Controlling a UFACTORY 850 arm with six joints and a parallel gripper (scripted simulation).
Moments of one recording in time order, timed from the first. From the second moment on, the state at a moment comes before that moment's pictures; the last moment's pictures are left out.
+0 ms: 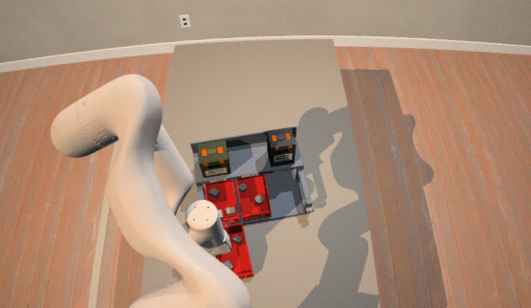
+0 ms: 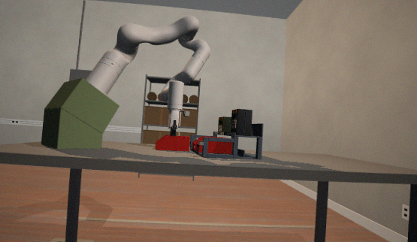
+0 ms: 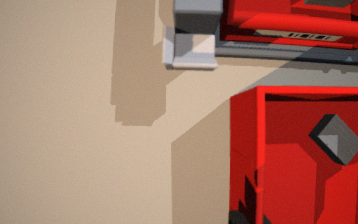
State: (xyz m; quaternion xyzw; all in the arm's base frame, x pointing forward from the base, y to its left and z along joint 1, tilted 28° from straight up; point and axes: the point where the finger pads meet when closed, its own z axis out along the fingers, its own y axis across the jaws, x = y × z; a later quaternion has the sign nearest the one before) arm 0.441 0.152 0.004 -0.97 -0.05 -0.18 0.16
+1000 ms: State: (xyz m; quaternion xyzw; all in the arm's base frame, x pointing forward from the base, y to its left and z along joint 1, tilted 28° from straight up) arm 0.435 0.147 0.019 -0.97 -0.05 -0.18 0.16
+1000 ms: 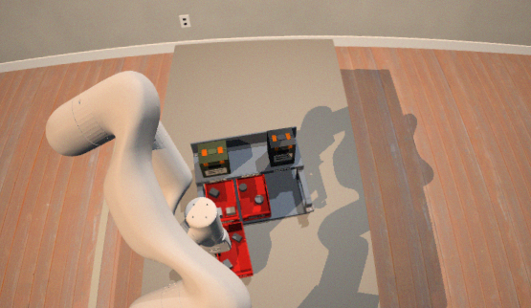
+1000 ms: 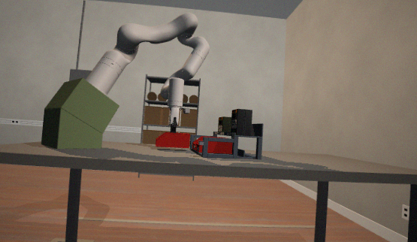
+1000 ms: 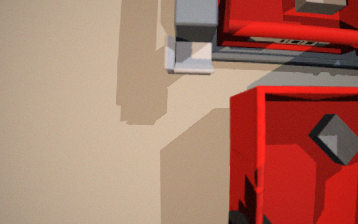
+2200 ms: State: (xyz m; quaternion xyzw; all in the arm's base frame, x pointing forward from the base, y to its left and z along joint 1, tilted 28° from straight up) arm 0.433 0.119 0.017 -0.97 -0.04 -0.18 0.16
